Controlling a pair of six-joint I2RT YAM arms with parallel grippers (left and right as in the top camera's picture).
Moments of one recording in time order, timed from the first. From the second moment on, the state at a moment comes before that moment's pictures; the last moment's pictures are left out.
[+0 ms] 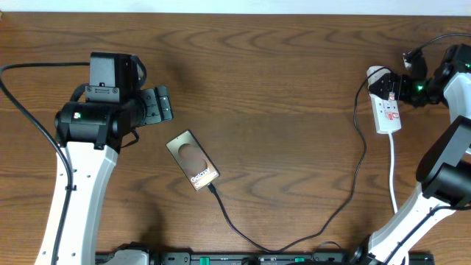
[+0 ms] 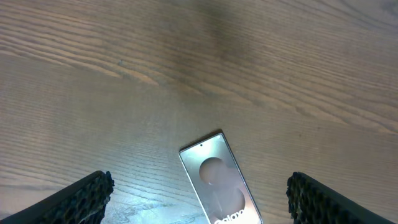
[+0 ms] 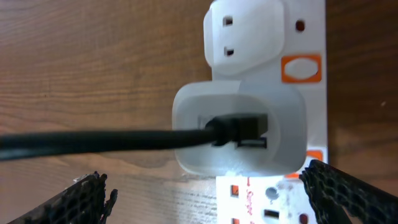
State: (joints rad) left arm -0.08 1.33 1.37 -1.05 0.00 -0.27; right arm -0.44 2.15 1.68 -0.85 -0.55 -0.31
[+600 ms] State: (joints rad) left arm -0.08 1.33 1.37 -1.05 0.00 -0.27; right arm -0.40 2.17 1.69 -0.85 -0.48 -0.30
